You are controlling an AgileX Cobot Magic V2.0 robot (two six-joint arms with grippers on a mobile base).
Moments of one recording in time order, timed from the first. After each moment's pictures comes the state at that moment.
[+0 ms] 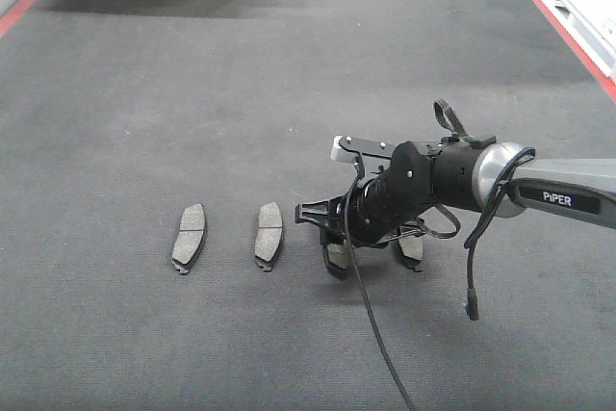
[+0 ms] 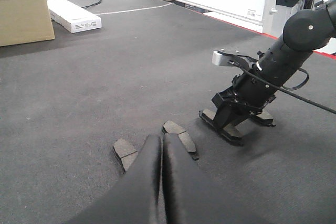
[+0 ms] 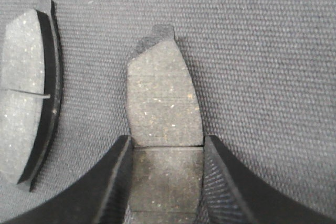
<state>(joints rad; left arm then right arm) -0.56 0.20 -0.36 0.23 0.42 -0.27 0.45 2.00 -1.27 0.27 0.47 0.20</state>
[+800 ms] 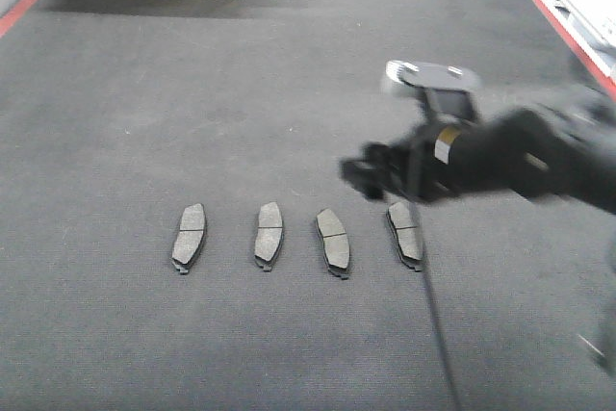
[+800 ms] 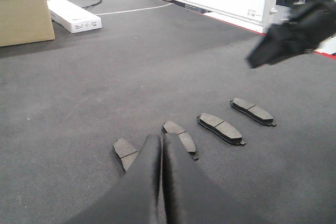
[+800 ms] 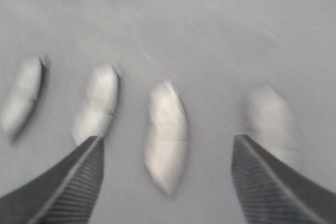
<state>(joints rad) -0.56 0.20 -0.36 0.23 0.42 -0.27 0.44 1.50 -1.04 0.03 0.46 0.29</state>
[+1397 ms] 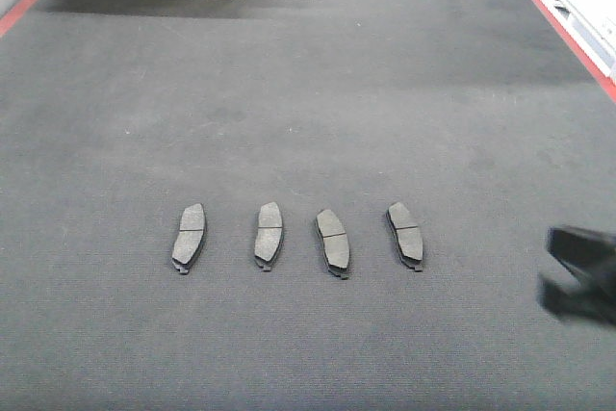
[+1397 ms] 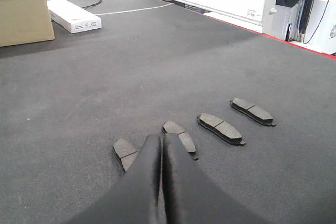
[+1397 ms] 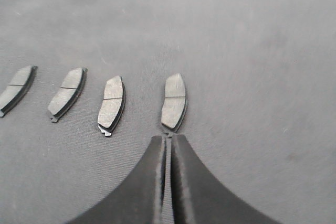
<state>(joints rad) -0.56 0.20 -0.36 0.23 0.42 -0.27 0.31 0.68 -0.55 -0.04 0.47 0.21</state>
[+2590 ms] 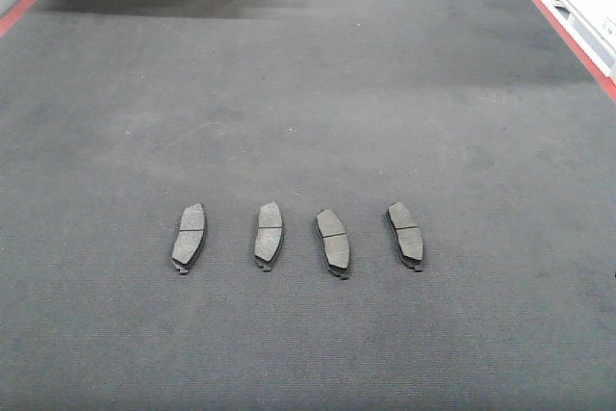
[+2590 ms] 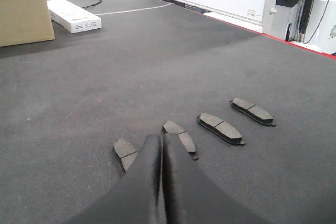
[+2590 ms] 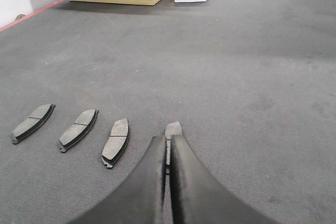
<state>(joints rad) -0.56 0.20 -0.36 0.23 0.42 -0.27 0.31 0.33 -0.43 -0.05 0.45 0.11</state>
